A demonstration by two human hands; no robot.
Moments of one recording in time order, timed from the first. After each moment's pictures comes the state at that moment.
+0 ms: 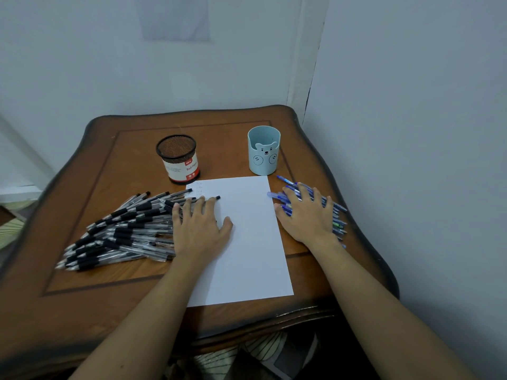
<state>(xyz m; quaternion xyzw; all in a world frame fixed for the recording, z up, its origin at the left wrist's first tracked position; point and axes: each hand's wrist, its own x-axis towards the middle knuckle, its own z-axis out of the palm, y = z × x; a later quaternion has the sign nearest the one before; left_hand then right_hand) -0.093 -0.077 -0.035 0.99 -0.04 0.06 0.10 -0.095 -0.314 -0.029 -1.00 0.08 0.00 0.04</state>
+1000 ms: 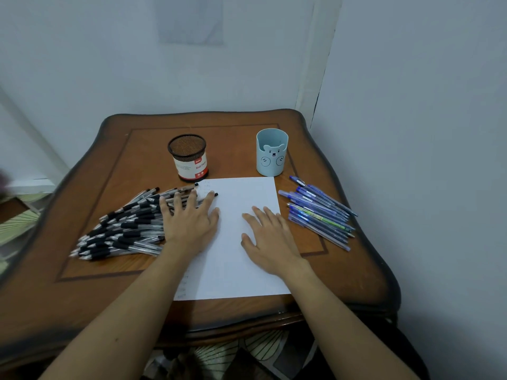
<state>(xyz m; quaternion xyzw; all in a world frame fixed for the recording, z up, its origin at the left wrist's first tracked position) -0.078 -0.048 -0.028 1.00 -0.02 -0.01 0.01 -0.136 -0.239 -0.040 -0.98 -0.10 -0.01 0.17</state>
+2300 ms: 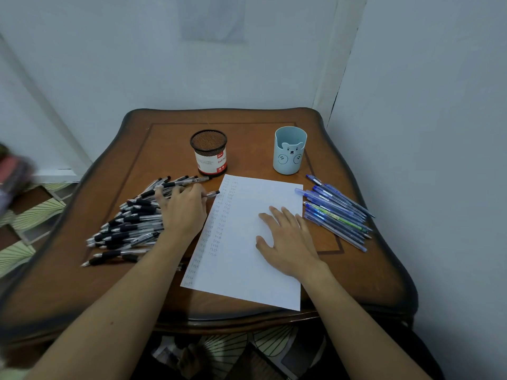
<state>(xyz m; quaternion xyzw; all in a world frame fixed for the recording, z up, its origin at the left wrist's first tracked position) -0.072 -0.012 -0.016 0.99 0.04 0.11 0.09 -0.148 -0.241 -0.036 -0.98 -0.10 0.02 0.16</state>
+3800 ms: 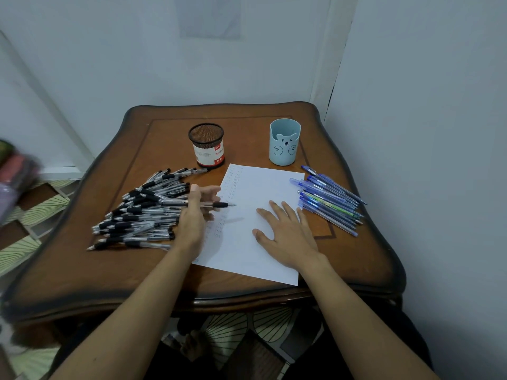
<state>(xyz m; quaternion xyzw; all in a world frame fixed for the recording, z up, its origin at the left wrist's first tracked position) -0.140 -0.038 -0.009 0.72 0.06 0.03 0.69 -0.163 -0.251 -0.038 -0.98 -0.10 0.04 0.13</state>
